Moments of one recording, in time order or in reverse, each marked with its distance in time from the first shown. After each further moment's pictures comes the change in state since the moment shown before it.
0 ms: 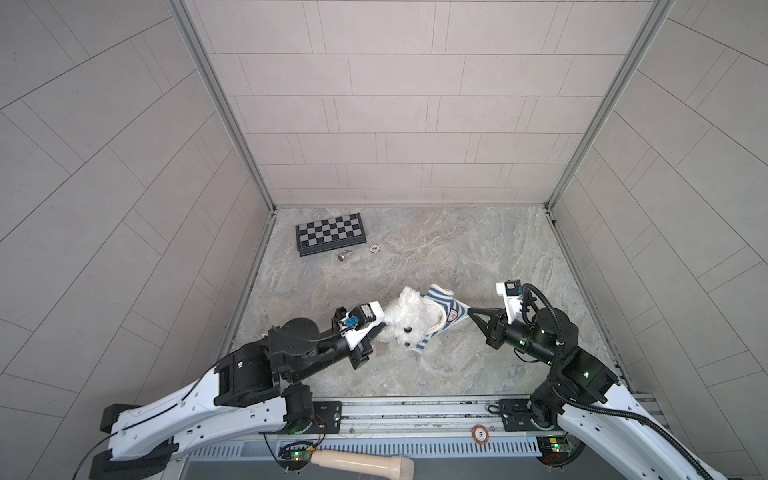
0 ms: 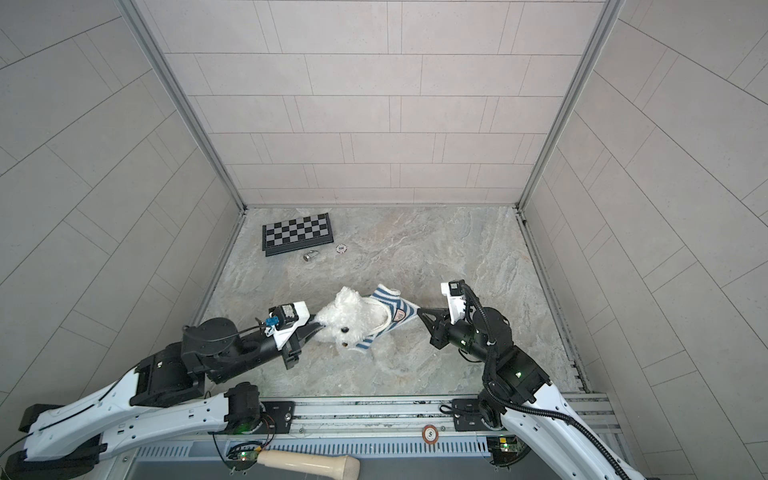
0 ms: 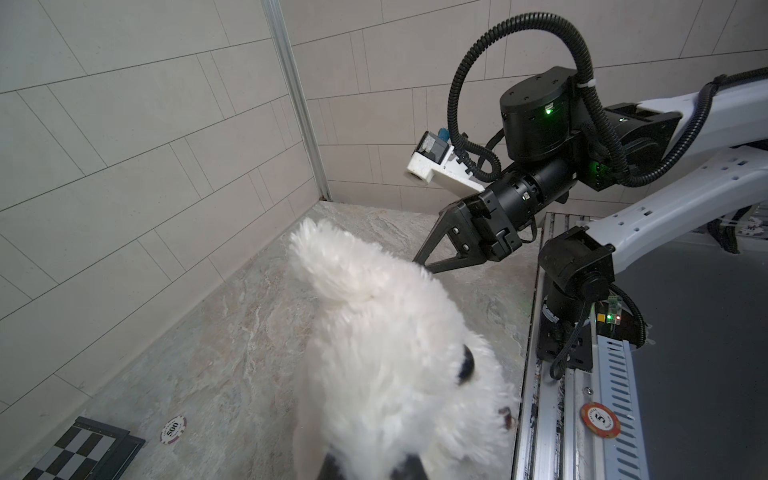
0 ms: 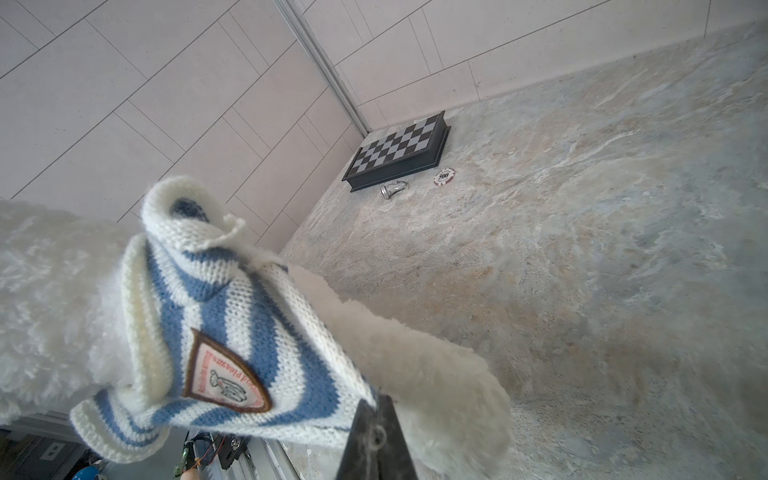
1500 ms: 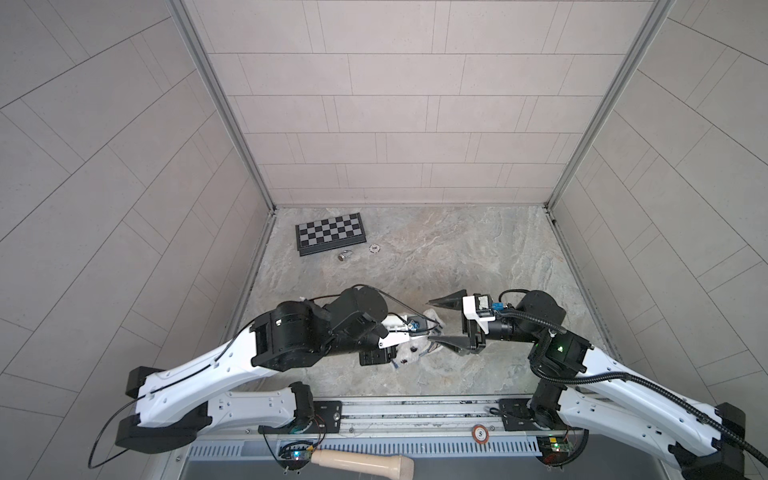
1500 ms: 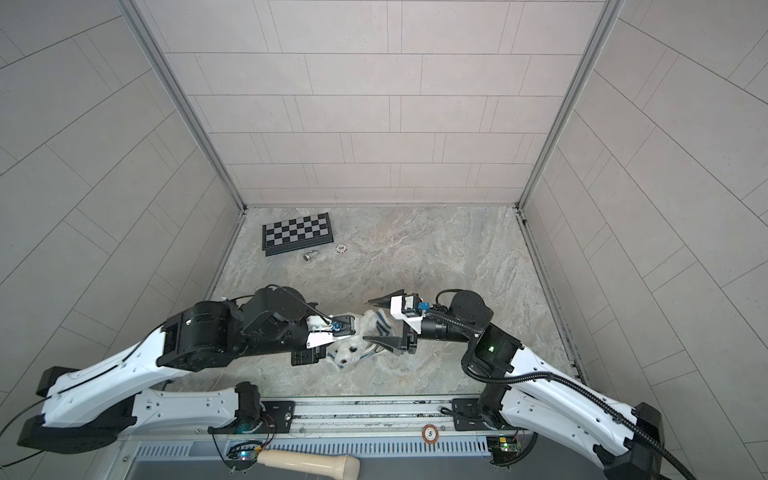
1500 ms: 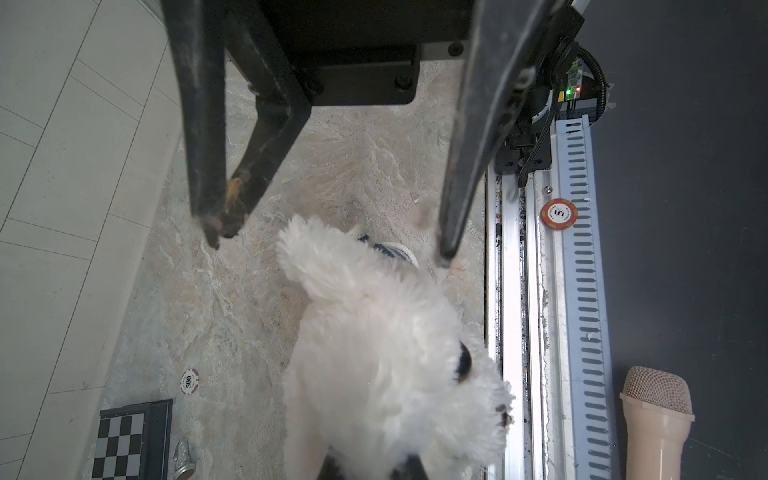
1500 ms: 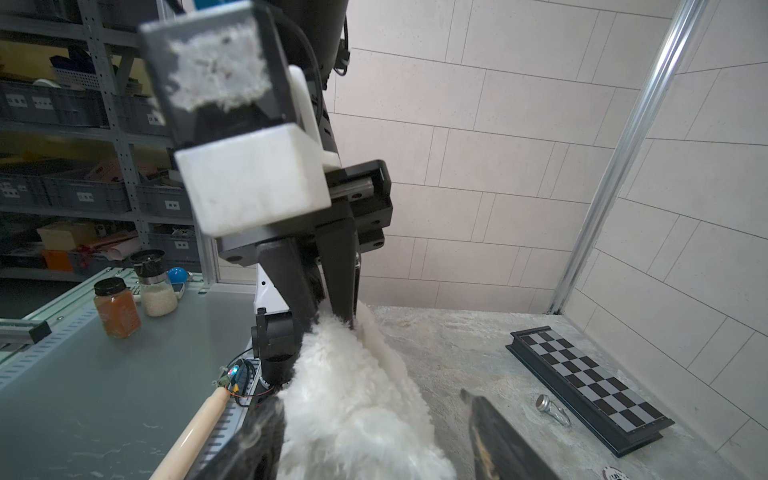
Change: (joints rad) left arm -0.022 0.470 0.489 -0.601 0.132 0.233; right arm 0.290 0.357 0.225 0.462 -0.337 -0.635
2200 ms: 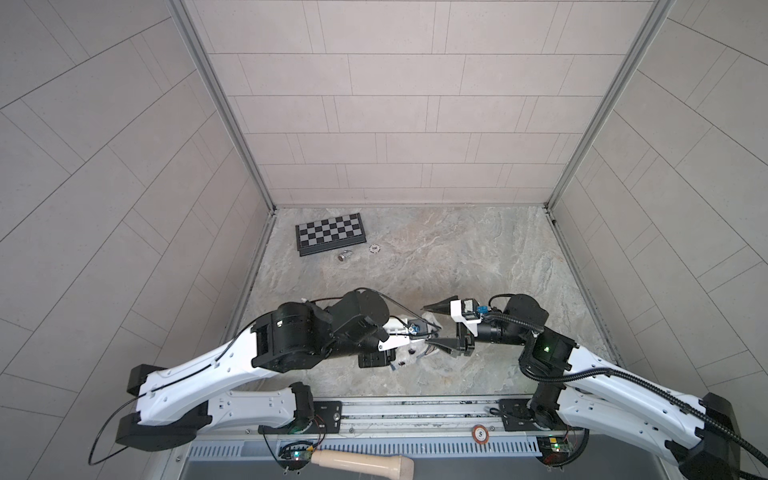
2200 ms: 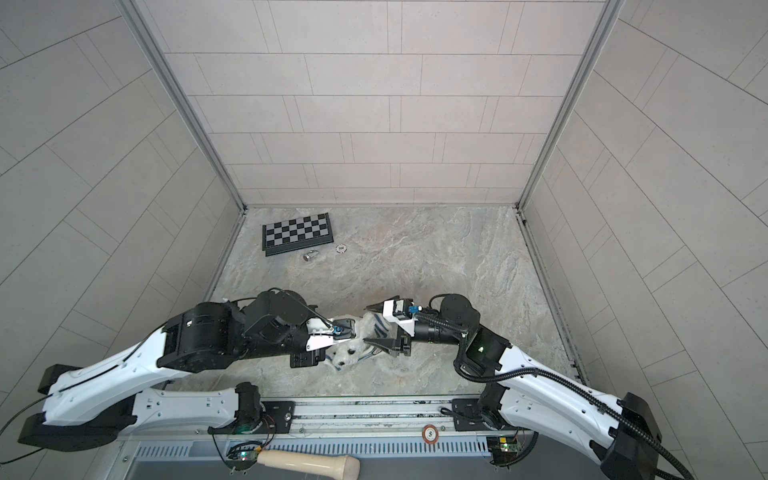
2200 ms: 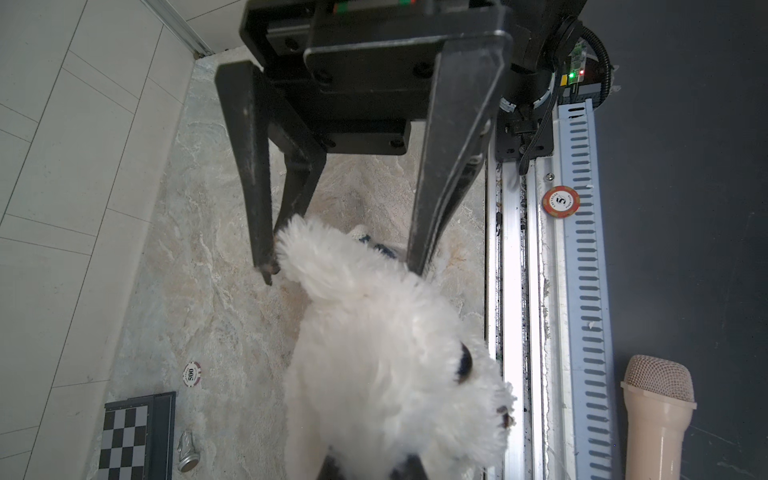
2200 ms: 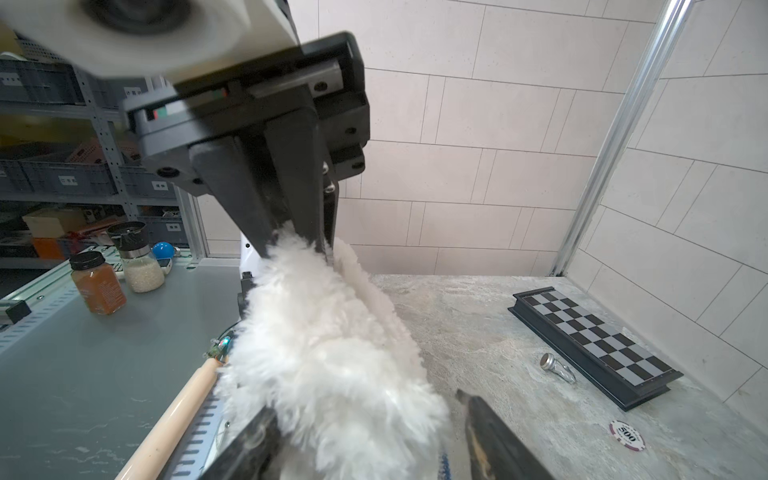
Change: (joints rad) left arm -0.023 0.000 0.002 -0.020 -0.023 -0.004; right arm 0.000 0.032 -0.090 0.067 0.026 0.008
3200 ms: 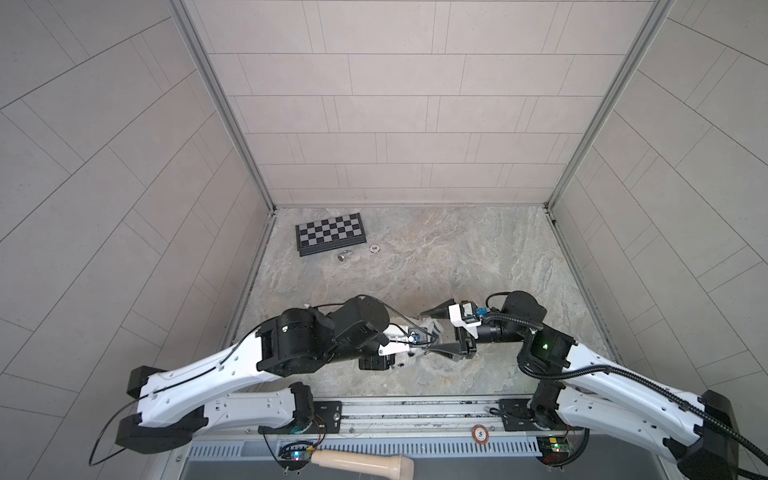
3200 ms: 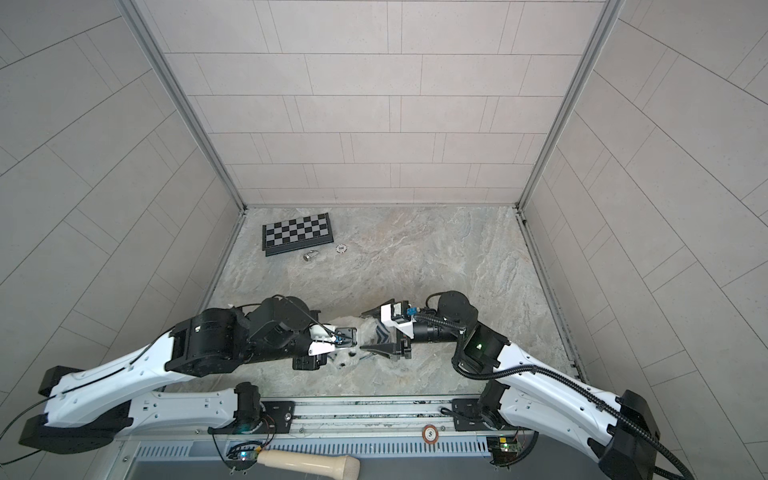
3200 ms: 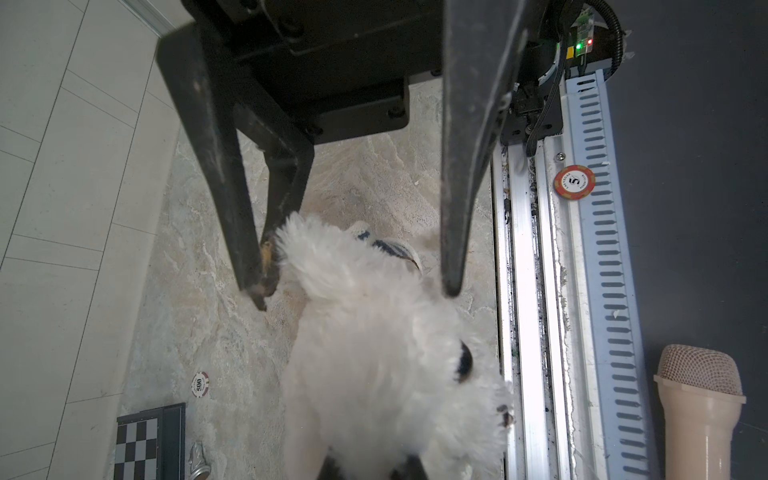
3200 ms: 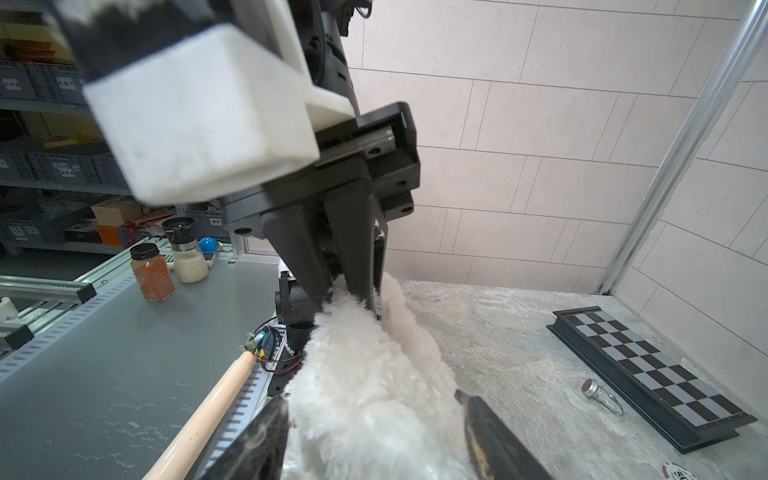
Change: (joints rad) left arm -0.001 -0.035 -0.103 0.070 -0.014 0.073; right arm 0.000 0.034 0.031 -0.014 -0.118 -0.013
